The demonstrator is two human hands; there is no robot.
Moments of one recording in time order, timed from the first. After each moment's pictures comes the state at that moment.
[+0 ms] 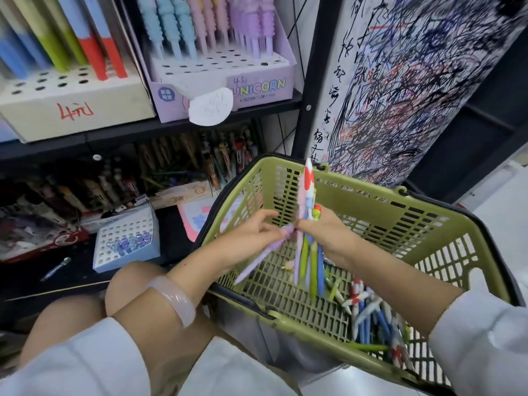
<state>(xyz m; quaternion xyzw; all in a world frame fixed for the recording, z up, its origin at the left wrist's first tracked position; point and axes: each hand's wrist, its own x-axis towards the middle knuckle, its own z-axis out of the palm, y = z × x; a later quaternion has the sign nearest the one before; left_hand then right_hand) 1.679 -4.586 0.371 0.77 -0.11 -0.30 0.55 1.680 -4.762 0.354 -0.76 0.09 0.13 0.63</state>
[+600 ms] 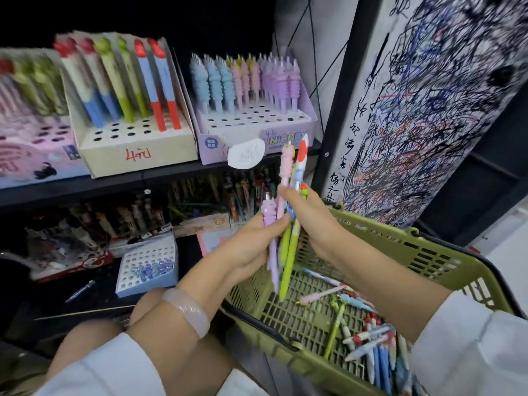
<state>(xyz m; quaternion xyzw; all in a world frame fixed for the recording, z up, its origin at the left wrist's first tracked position) 1.683 -4.574 0.426 0.54 -0.08 -0.22 0.81 1.708 -4.687 0.442 -0.71 0.02 0.02 0.70</state>
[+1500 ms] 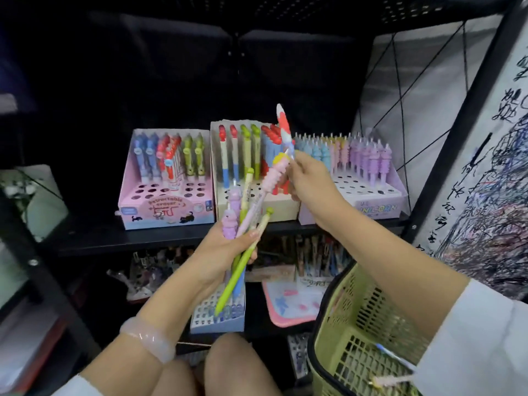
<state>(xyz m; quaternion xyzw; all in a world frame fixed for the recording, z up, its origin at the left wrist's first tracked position) 1.676 -4.386 0.487 0.65 -0.06 0.04 0.75 1.752 -4.534 0.563 -0.77 -0.23 -0.06 0.60</state>
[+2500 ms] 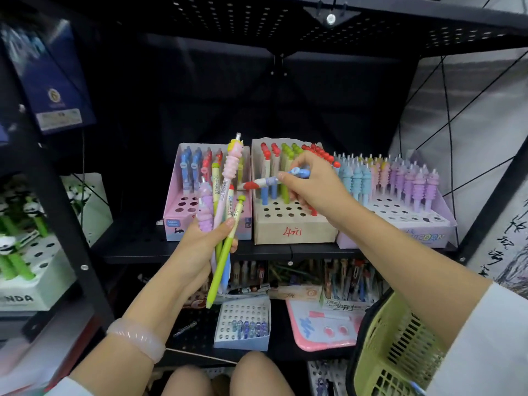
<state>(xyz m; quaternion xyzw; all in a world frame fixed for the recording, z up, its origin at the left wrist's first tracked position) 1.680 -4.303 0.501 0.60 0.00 0.15 0.78 1.765 -4.482 0.588 -0.78 -0.30 -0.04 0.55</state>
